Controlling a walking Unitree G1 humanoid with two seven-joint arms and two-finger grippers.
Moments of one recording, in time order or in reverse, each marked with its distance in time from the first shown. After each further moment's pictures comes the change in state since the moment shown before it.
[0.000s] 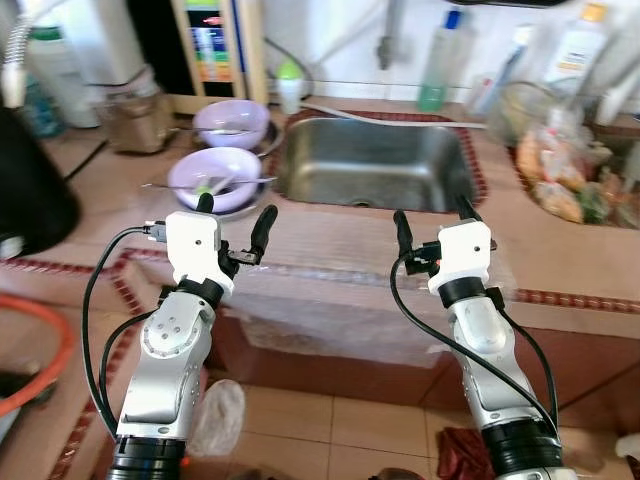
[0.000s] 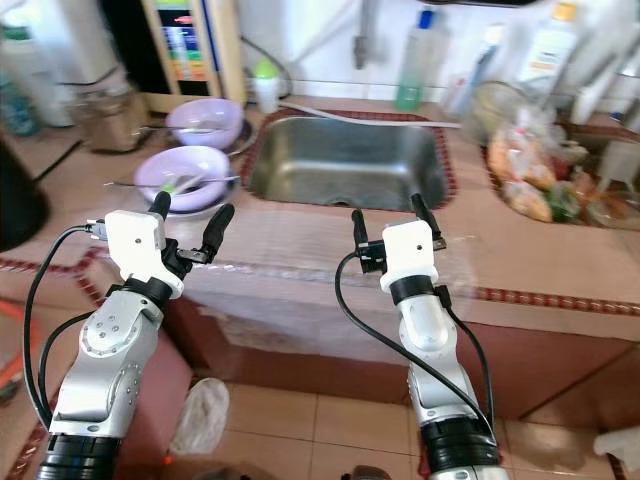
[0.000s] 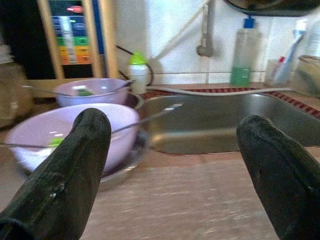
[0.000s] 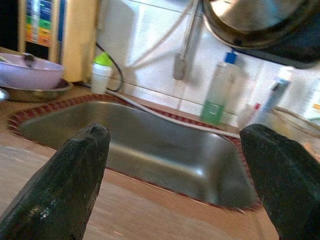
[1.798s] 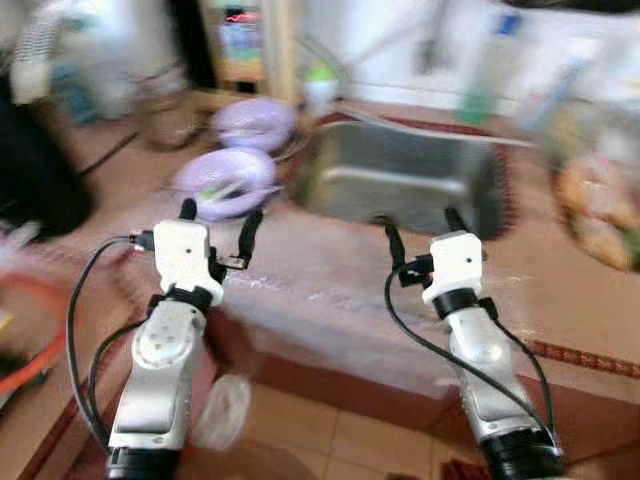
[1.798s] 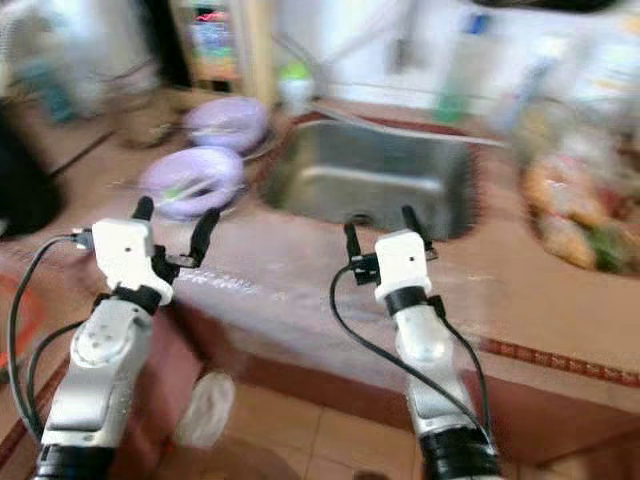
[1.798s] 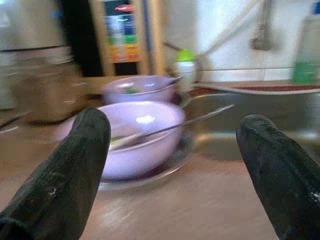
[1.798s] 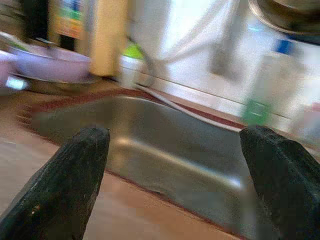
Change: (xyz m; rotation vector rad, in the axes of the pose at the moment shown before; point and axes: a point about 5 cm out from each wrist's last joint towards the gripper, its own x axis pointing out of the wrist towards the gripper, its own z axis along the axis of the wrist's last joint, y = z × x) left arm -0.006 0.001 -0.003 0.026 -0.013 0.054; right arm -0.013 0.002 -0.011 -0.005 0.037 0.033
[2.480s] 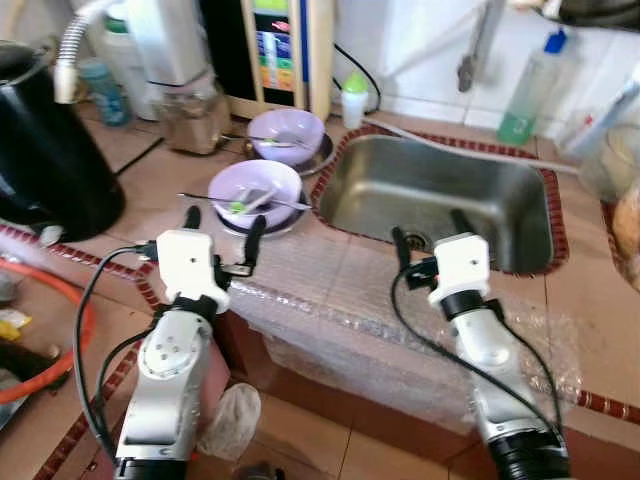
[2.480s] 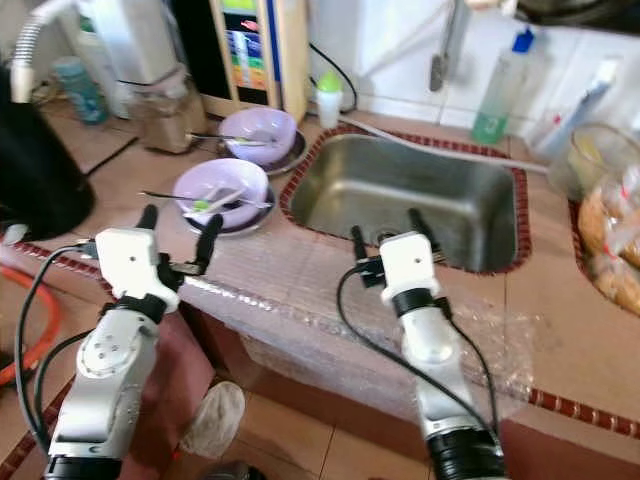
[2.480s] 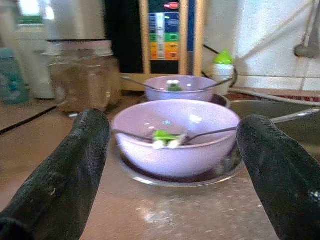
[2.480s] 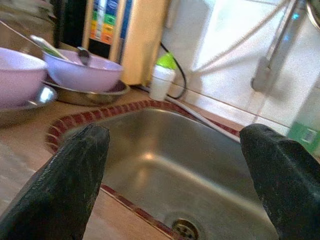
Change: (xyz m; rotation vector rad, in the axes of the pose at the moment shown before) left arm -0.010 0.007 -0.006 -0.004 0.012 0.039; right arm 0.001 0.004 -0.001 -0.001 0.001 0.025
